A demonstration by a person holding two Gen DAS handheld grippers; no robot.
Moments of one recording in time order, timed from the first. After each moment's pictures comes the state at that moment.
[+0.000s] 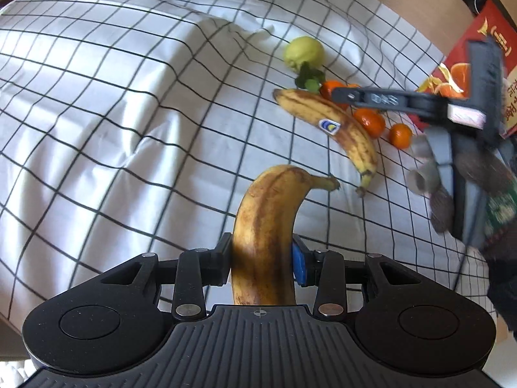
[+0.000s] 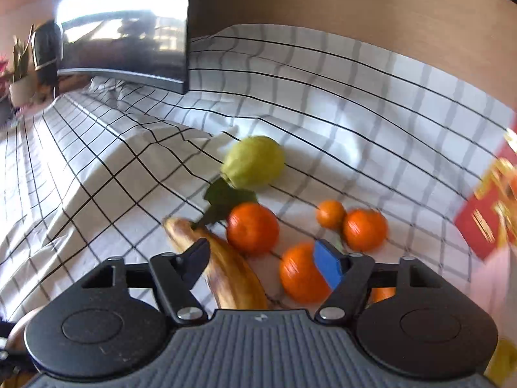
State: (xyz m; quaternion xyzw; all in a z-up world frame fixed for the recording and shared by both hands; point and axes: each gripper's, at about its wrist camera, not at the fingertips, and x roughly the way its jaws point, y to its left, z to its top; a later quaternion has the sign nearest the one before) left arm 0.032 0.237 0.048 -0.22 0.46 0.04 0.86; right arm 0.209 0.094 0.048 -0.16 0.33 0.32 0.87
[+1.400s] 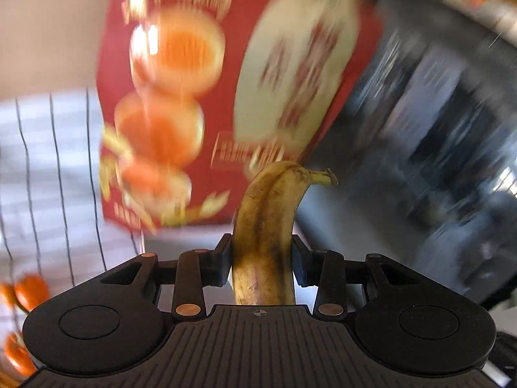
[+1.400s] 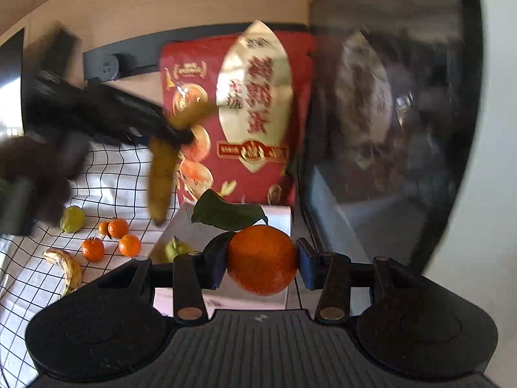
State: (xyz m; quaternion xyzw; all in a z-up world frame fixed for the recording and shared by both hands) left arm 0.286 -0.075 0.134 -0.07 0.39 -0.27 0.88; right arm 0.046 -0.251 0.146 0.00 0.24 0.04 0.97
